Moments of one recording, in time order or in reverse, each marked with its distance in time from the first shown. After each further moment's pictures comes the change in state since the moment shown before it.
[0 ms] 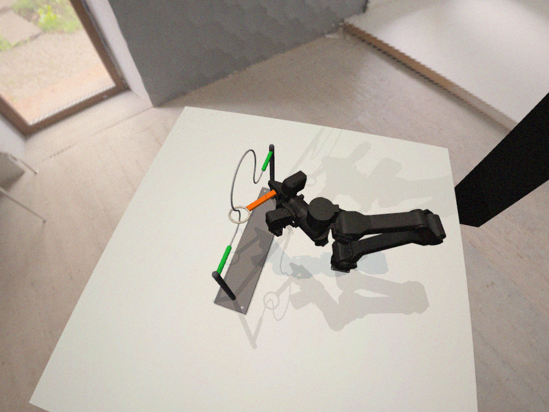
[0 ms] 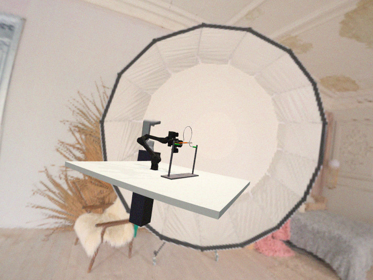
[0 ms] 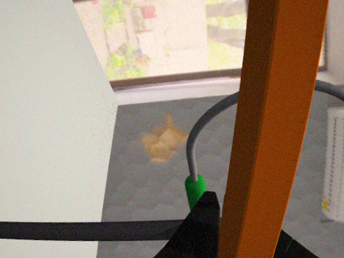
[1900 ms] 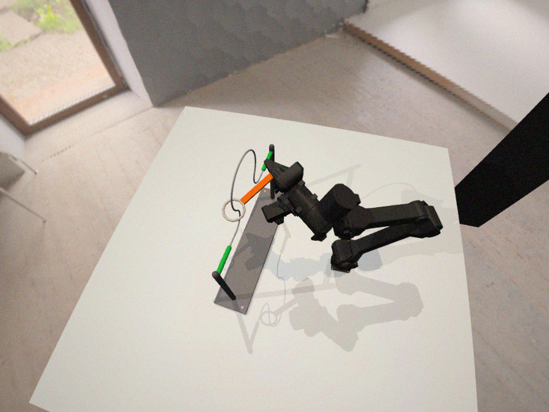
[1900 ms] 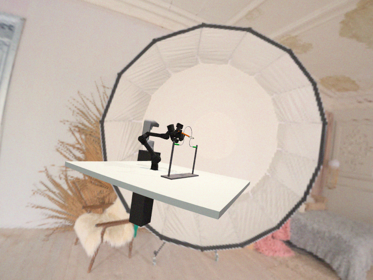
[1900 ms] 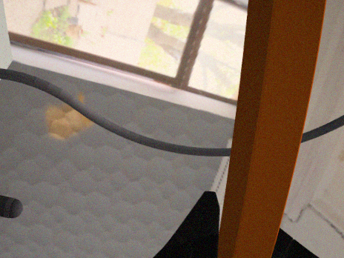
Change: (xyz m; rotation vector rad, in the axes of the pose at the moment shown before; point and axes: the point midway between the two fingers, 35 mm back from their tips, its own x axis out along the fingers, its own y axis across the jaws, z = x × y) arm -0.012 -0.100 0.034 -0.408 -0.025 -0.236
